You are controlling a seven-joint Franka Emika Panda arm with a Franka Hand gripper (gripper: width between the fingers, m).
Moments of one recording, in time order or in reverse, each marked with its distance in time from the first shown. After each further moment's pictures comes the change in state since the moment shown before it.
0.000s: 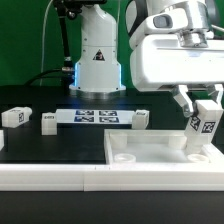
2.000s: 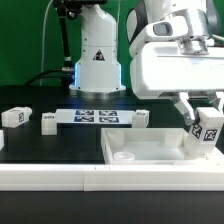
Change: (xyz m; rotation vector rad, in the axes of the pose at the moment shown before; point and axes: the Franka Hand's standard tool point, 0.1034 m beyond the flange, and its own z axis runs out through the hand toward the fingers) arm 0.003 0.007 0.012 -0.014 0.049 0.000
